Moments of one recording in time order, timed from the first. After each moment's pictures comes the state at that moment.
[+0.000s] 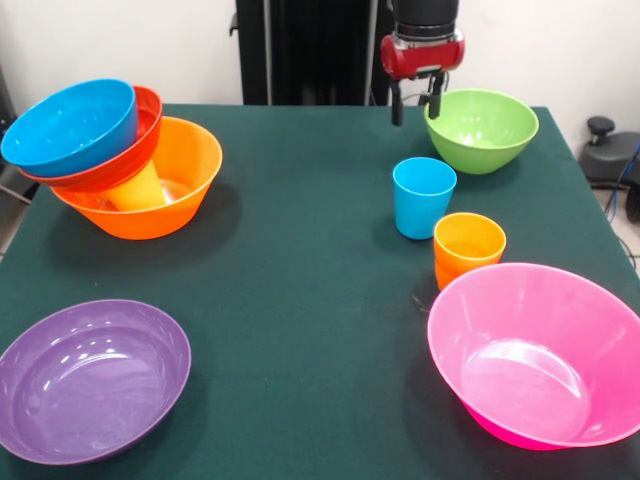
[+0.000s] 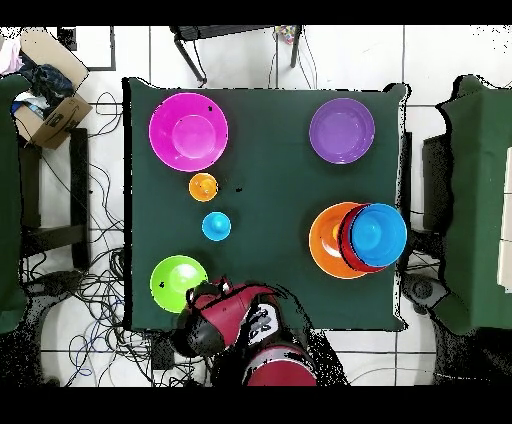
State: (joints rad) arm -0.10 -0.63 0.04 2.13 -0.58 -0.07 1.94
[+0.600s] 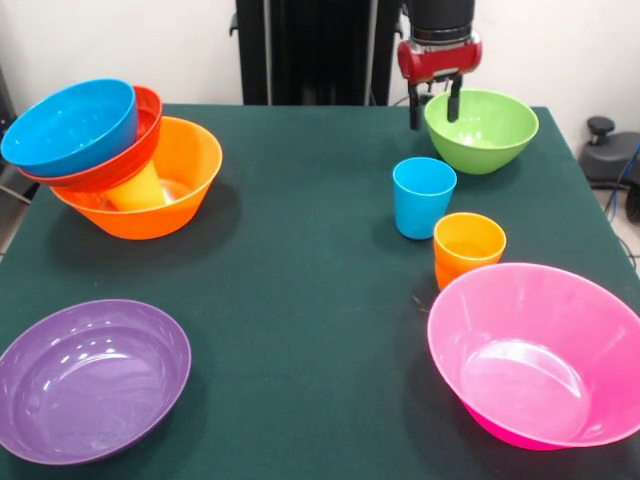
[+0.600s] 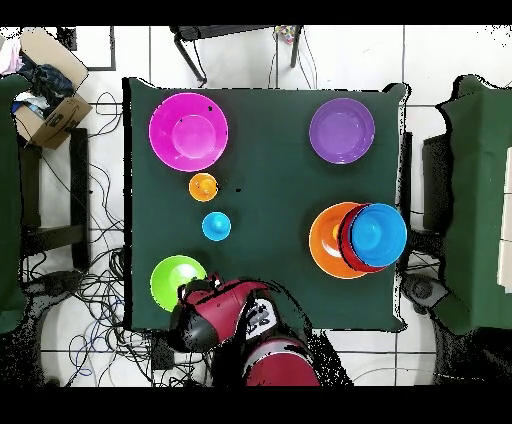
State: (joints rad) arm -0.11 -0.63 0.09 2.13 -0.55 -0.07 1.94
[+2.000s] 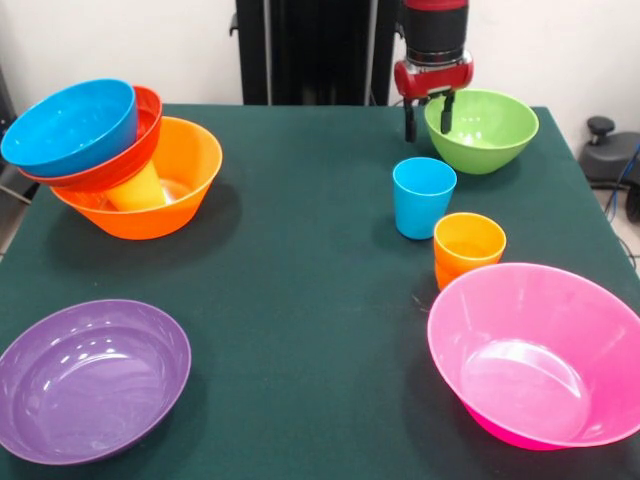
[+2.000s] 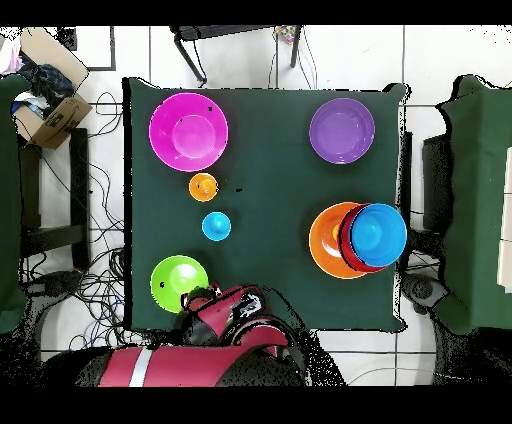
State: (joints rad) arm -0.05 -0.47 0.01 2.10 -0.54 -0.18 1.94
